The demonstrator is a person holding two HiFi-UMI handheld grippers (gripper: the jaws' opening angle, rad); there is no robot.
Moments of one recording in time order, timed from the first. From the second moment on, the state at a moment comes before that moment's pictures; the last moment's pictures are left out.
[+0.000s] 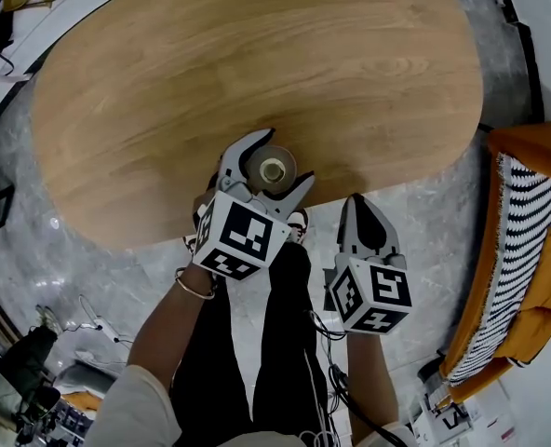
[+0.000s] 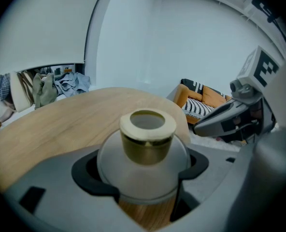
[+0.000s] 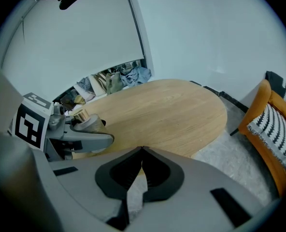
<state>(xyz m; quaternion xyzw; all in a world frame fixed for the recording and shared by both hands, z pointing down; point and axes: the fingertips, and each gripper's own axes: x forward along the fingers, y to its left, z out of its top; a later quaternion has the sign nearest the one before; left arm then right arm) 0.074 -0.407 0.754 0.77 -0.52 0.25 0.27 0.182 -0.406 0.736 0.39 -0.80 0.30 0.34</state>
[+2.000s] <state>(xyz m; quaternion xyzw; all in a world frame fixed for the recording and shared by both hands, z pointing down) 0.075 -0.403 0.762 0.78 -0.54 0.24 0.21 0.177 -0.394 0.746 0.37 -0.81 0.30 0.35</state>
